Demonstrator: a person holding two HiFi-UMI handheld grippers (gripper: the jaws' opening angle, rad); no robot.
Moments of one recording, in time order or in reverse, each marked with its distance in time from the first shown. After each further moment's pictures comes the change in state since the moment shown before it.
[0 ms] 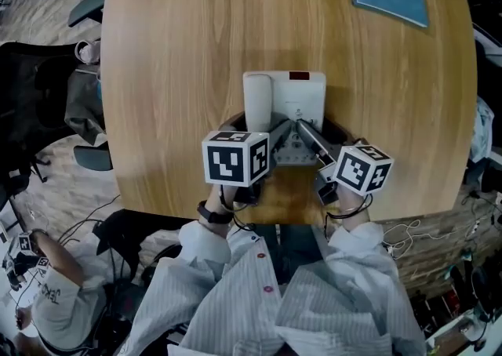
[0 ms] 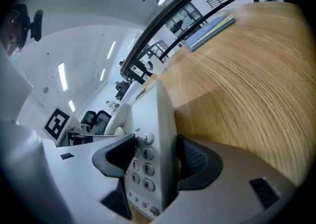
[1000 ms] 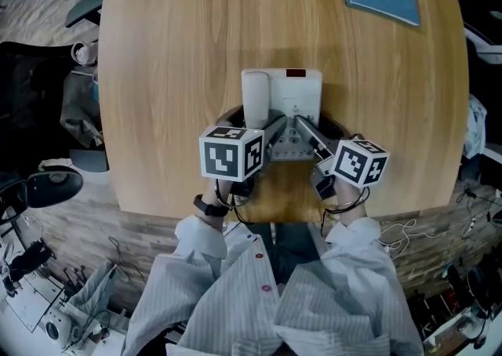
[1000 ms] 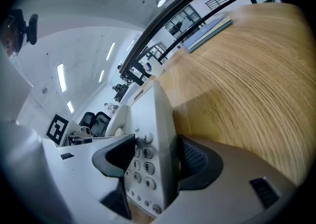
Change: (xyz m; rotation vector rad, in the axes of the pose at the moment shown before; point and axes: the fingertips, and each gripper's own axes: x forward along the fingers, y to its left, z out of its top) left arm 0.003 0.004 0.003 0.069 -0.054 -0.047; right arm 0.000 -0.006 0.000 0.005 -0.020 -0.011
